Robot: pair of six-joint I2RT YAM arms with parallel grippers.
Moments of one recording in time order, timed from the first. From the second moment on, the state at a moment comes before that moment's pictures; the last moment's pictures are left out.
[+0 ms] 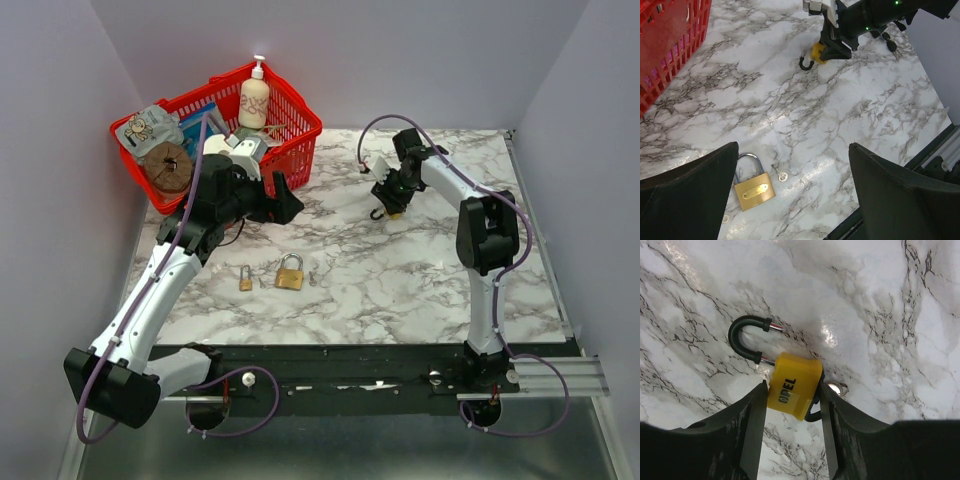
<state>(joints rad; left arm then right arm) -0.35 1.13 1.15 -0.44 0.36 -0.30 0.28 2.20 1.81 -0.82 -0.27 -0.81</state>
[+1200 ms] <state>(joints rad) -0.34 1.14 1.15 -0.42 0.36 -0.31 0.31 2.02 1.64 -1.05 -0.34 -0.49</state>
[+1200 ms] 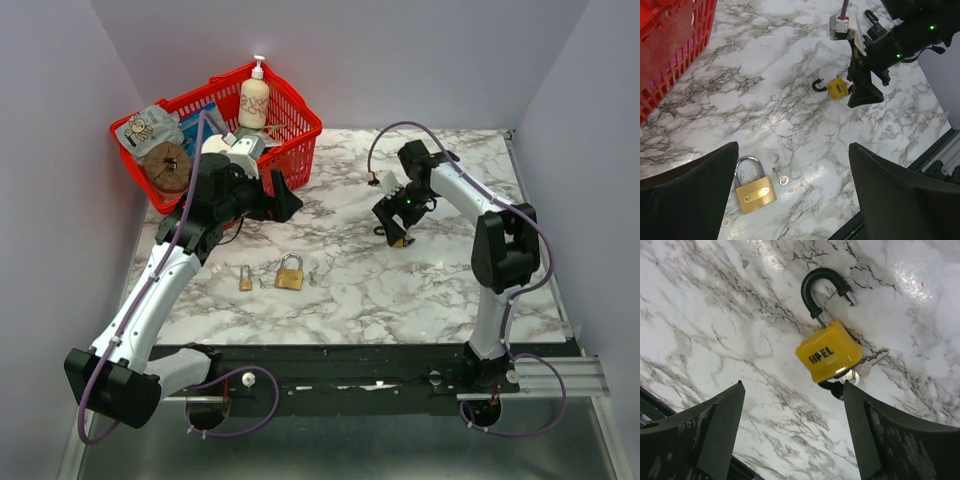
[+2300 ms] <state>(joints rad) -0.33 1.08 1.11 -0.37 0.44 -0.25 0.34 2.01 1.48 -0.90 -0.33 -1.15</state>
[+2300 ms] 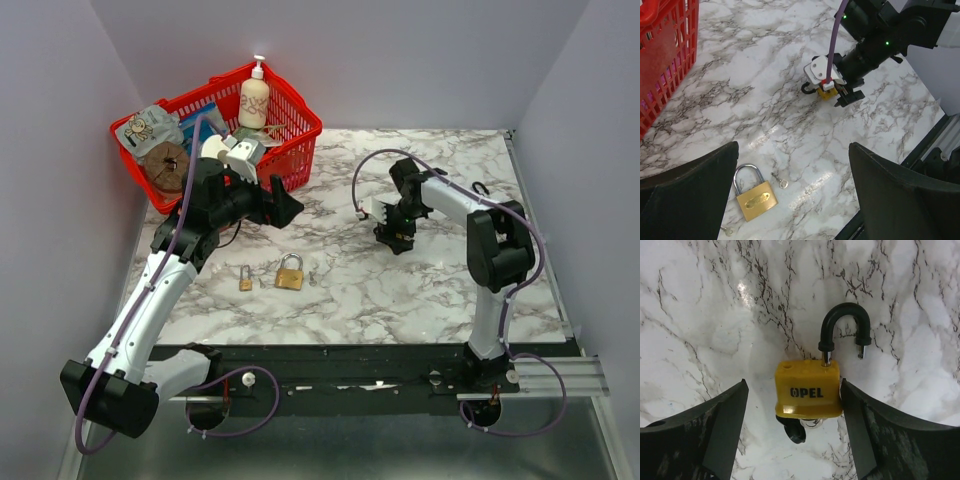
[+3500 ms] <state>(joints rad) -0.51 0.85 0.87 -0.55 0.83 0.79 0.56 1.66 1.59 -1.32 -1.02 -0.90</state>
